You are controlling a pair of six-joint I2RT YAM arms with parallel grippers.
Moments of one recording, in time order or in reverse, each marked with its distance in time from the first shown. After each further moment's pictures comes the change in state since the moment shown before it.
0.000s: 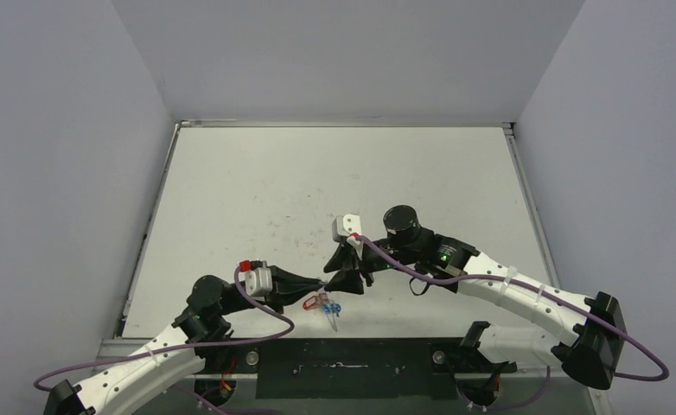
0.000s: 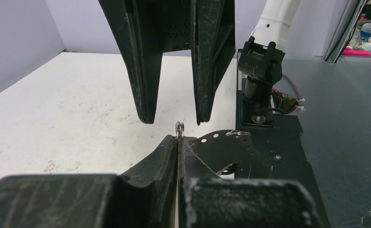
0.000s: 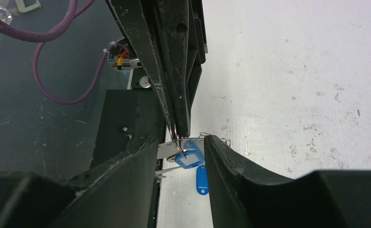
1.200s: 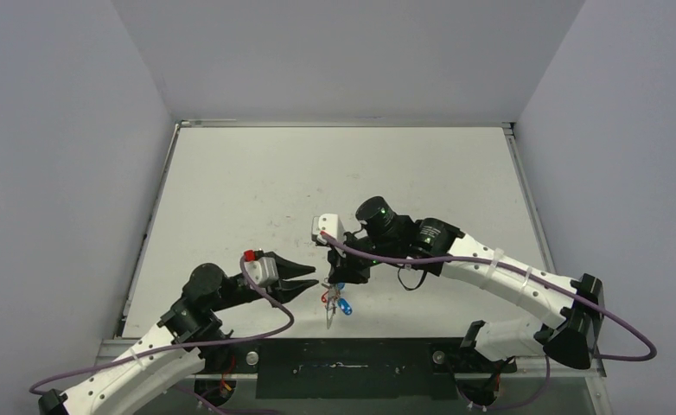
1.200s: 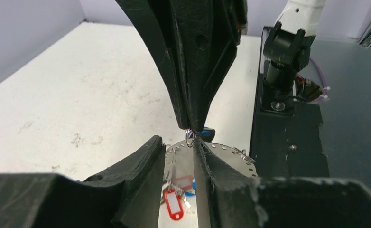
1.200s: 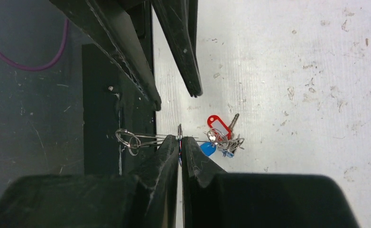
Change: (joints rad) left arm 0.000 -0.044 0.167 -0.336 -0.089 0.088; right arm 0.053 0.148 0.253 -0.415 0.178 -0.085
